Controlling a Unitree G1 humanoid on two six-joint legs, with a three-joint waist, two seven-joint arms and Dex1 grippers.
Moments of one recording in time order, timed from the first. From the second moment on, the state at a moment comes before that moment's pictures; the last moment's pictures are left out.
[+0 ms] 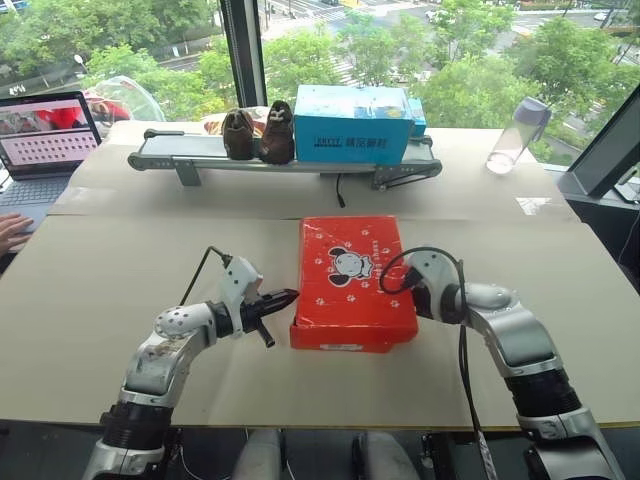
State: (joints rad) left arm -0.23 0.45 -0.04 -0.17 -0.34 0.51 -0.86; right arm -0.42 -0.50 0.11 -0.08 0.09 0.70 0.79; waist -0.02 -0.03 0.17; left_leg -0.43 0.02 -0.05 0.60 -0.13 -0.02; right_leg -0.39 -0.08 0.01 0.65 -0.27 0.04
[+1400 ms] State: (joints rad) left arm -0.19 1.26 0.59 -0.48 -0.94 0.97 -1.19; right arm -0.66 -0.65 0.09 0.08 0.39 0.68 1.18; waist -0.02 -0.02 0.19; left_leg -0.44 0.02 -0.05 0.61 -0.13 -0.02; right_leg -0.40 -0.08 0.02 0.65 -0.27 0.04
